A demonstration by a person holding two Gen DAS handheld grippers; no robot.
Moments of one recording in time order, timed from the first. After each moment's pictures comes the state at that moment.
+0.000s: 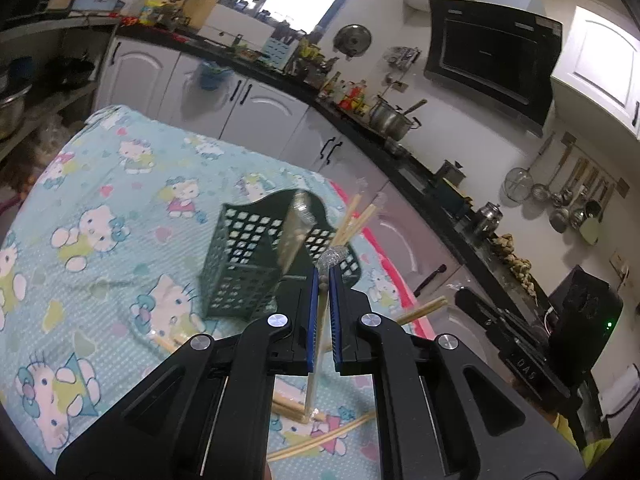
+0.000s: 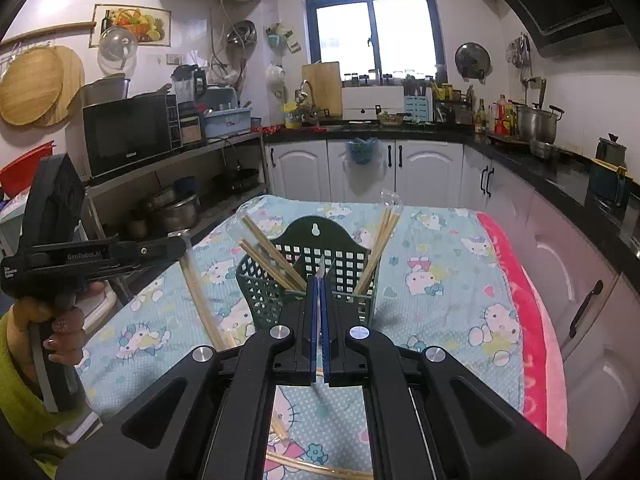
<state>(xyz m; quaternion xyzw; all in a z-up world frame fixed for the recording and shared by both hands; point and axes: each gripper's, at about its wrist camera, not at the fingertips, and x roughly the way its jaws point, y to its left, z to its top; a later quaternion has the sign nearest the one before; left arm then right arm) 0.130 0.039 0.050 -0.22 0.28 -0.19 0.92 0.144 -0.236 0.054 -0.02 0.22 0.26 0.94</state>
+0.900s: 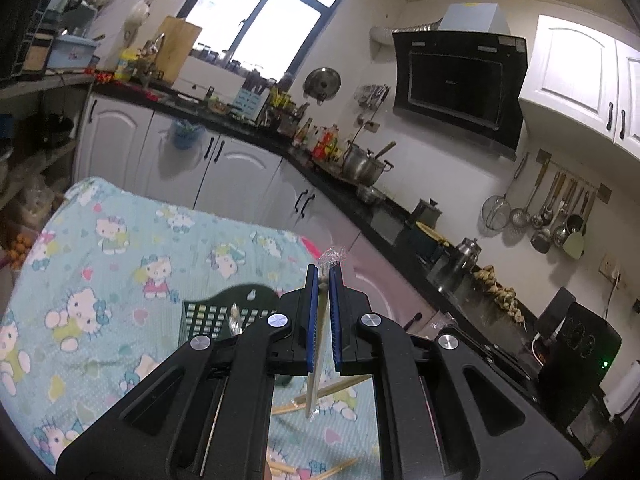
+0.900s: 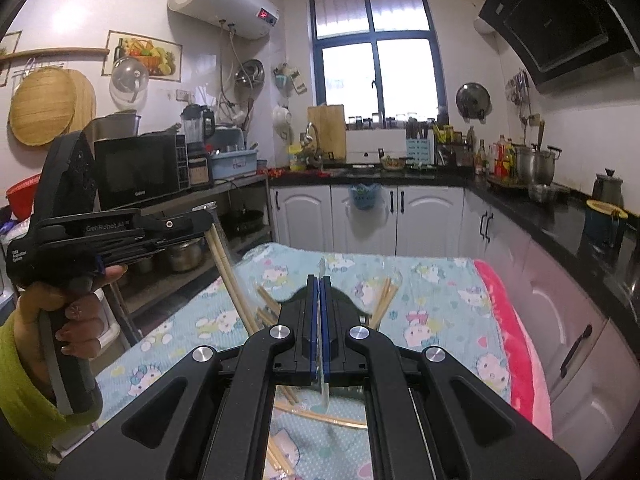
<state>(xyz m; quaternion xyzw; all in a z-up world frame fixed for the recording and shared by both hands) 0.136 0.025 0.128 -0.20 0.19 -0.20 0.94 0.131 -0.237 0.108 -0.01 0.15 0.26 0.95</state>
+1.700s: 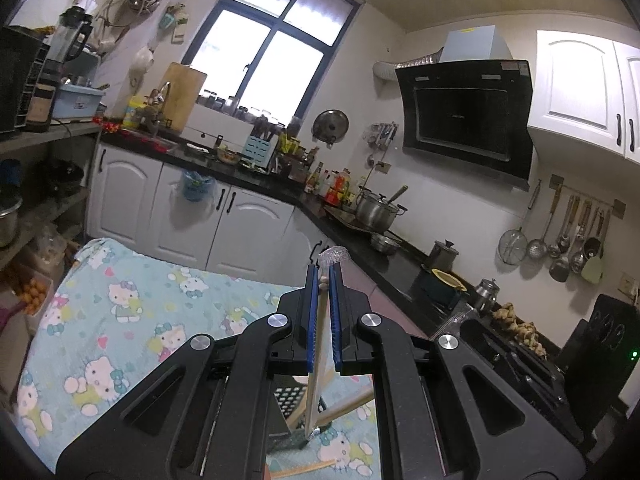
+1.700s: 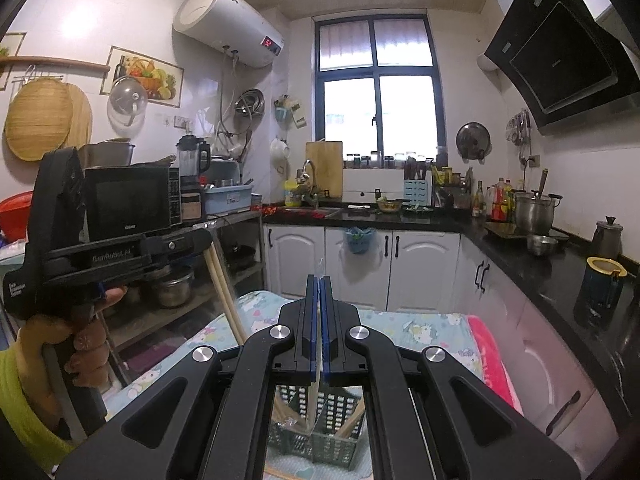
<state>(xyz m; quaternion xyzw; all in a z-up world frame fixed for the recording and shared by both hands) 0.169 0.029 0.181 -0.19 0.12 -0.16 0.96 0.173 -0.216 0.174 -0.02 0.09 0.25 0.96</state>
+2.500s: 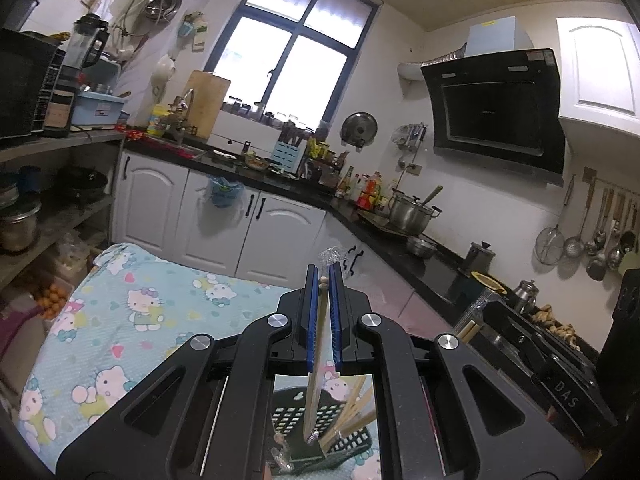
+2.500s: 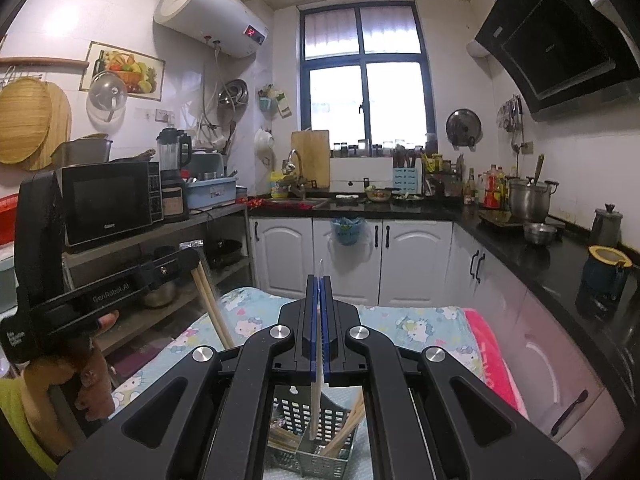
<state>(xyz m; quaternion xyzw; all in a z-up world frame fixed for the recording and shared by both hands) 0.203 0.023 0.154 -0.17 0.11 -0.10 0.97 0.223 -0.206 0.160 -0.01 0.11 0.23 0.97</state>
